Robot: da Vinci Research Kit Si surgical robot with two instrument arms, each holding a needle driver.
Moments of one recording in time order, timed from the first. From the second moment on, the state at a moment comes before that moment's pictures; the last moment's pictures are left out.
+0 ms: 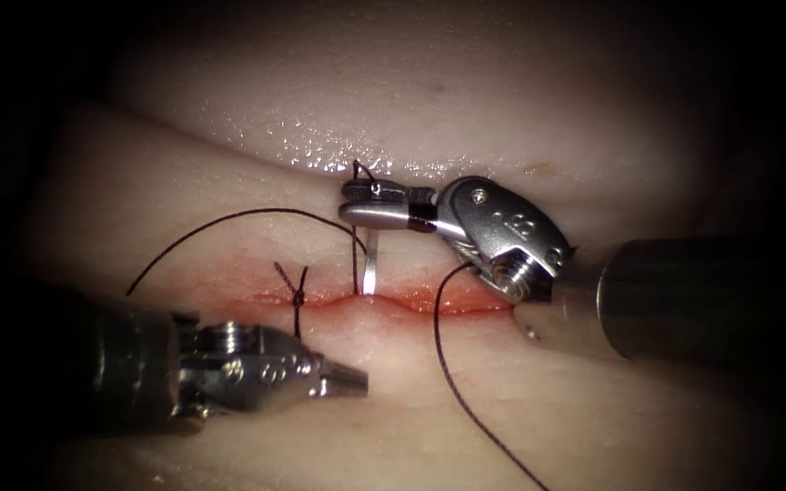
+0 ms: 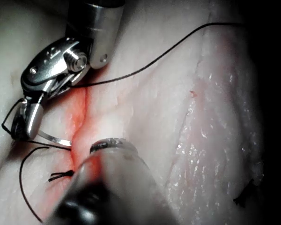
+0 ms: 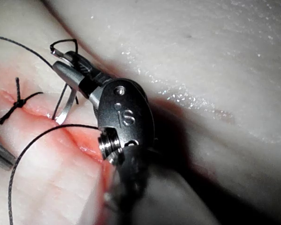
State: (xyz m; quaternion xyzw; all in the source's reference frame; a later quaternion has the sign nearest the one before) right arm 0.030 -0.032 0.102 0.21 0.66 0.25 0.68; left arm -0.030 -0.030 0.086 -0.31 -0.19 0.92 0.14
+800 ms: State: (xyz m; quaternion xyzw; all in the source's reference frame) right arm 0.030 -0.033 0.103 0.33 0.61 0.33 0.63; left arm -0.030 -0.030 0.087 -0.31 -0.19 0.92 0.13
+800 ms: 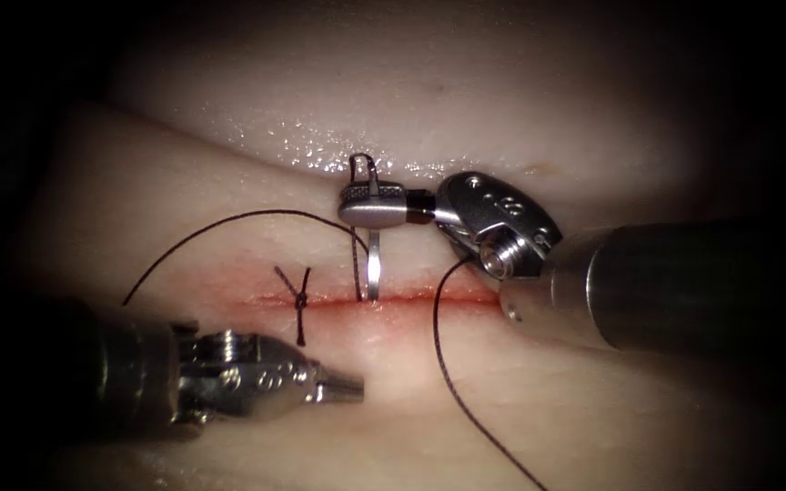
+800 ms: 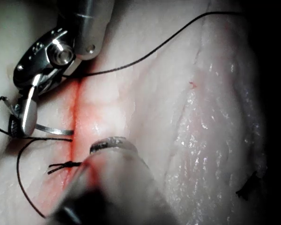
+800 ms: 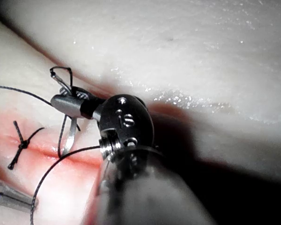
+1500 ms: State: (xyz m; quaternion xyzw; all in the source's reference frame) right arm 0.031 -0.034 0.102 0.34 0.56 0.40 0.64; left arm -0.030 -0.031 0.087 -0.31 -0.19 0.92 0.14
